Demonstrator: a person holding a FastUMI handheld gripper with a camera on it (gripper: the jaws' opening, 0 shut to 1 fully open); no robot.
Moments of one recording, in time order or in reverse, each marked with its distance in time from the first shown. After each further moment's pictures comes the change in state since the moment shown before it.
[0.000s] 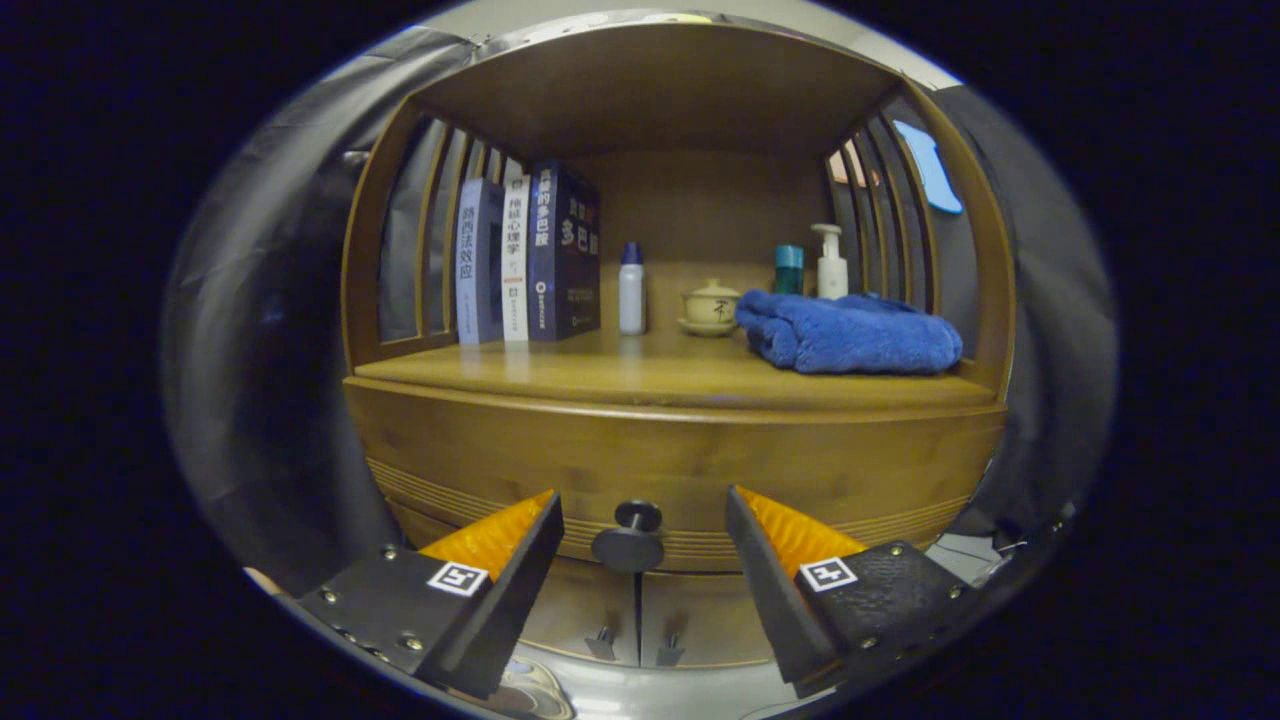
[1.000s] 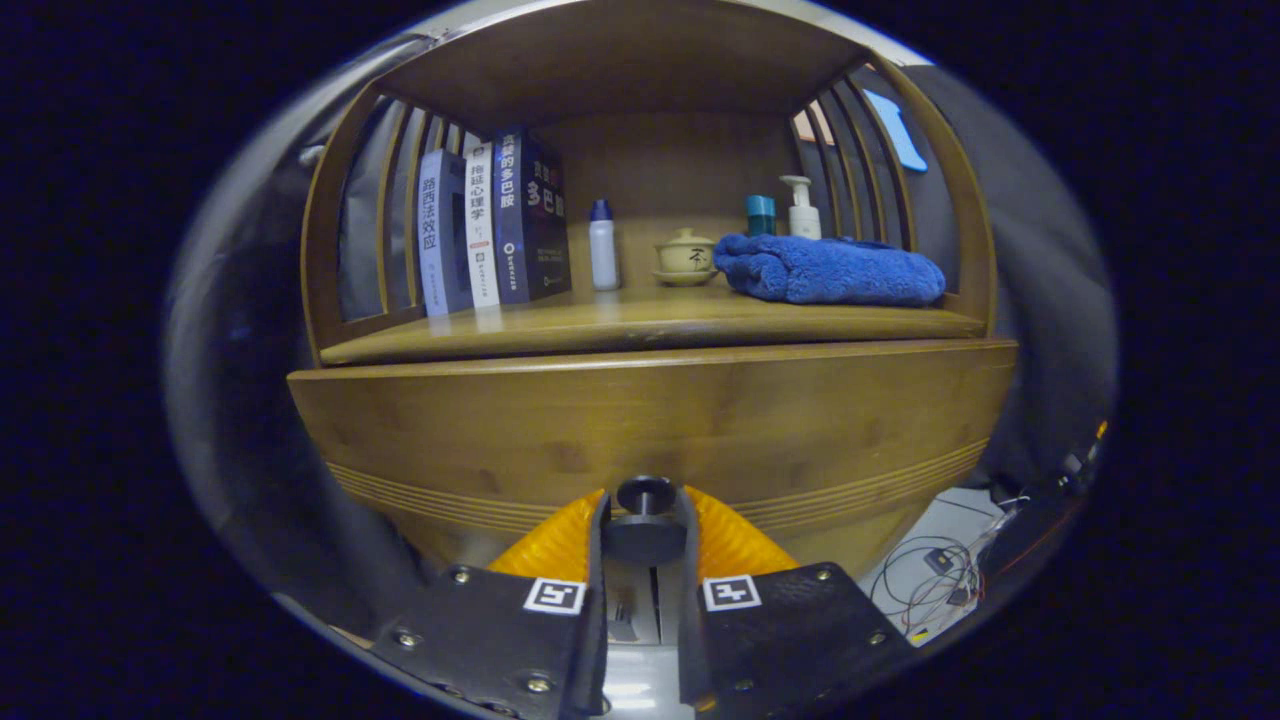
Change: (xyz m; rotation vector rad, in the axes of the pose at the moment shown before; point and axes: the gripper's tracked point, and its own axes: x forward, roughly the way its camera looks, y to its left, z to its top) arm -0.014 0.005 -0.030 0.086 0.090 -0.085
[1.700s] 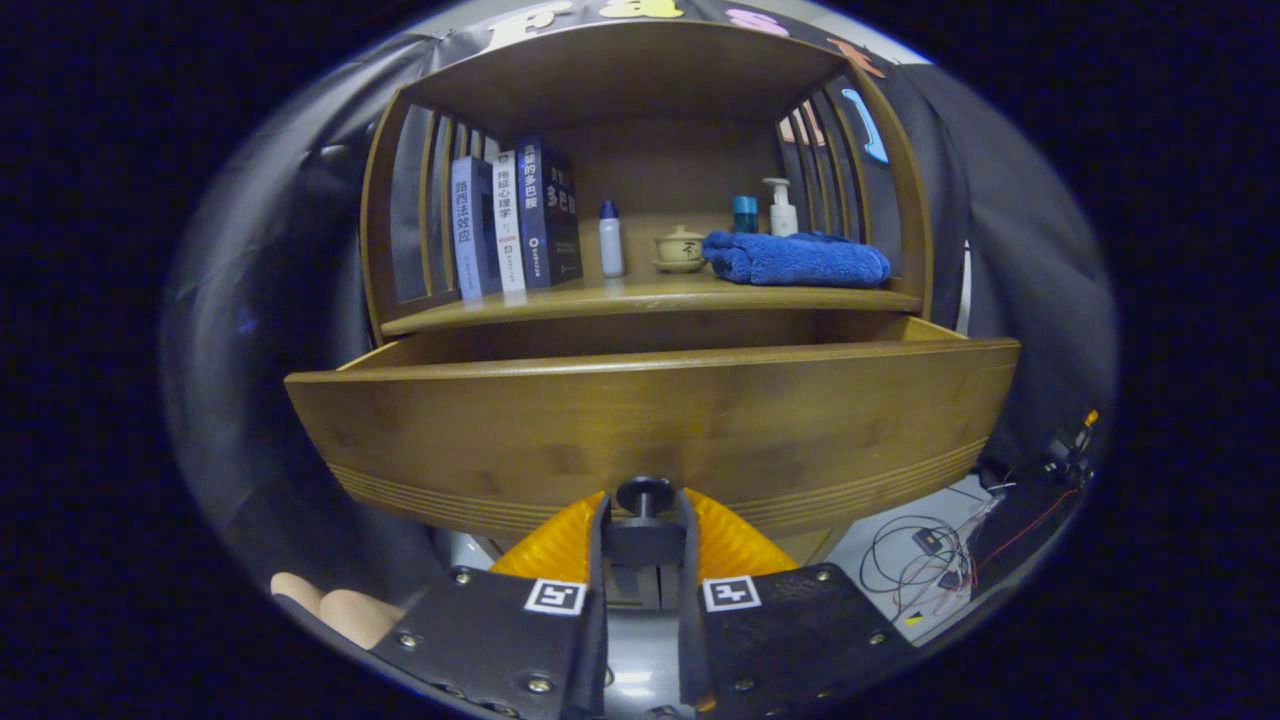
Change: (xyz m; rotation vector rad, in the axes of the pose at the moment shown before) arm -0.084 -0.005 -0.025 -0.020 0.044 0.001
